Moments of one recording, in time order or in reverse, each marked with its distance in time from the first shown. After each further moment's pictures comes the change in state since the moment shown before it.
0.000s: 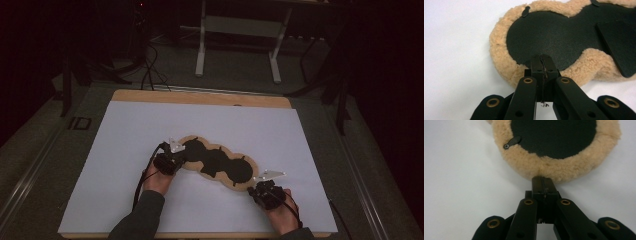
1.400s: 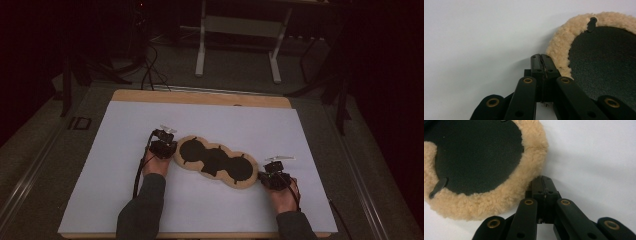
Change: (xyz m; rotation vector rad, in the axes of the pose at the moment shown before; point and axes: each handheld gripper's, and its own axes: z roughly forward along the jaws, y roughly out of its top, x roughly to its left) left arm 0.047 0.015 0.031 0.063 0.123 -0.197; right arm -0.047 0.018 0.019 -0.011 -0.112 0.262
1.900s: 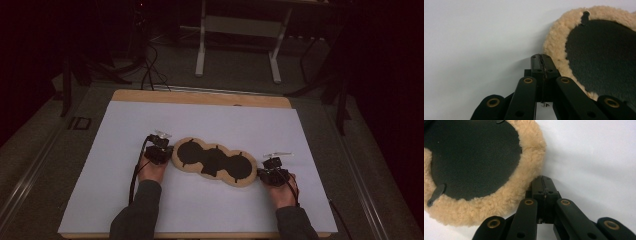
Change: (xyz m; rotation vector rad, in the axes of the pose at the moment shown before) left arm 0.003 -0.018 -0.014 -0.003 -0.010 -0.023; right arm -0.002 0.010 0.007 0.006 0.000 -0.019
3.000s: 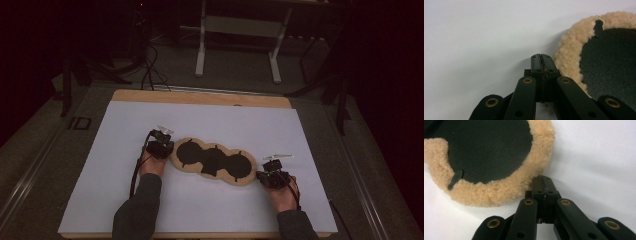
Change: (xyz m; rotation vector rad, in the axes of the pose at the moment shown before) left arm 0.006 0.013 0.019 -0.004 0.027 0.050; right arm 0.006 -0.004 -0.009 0.019 0.021 -0.007
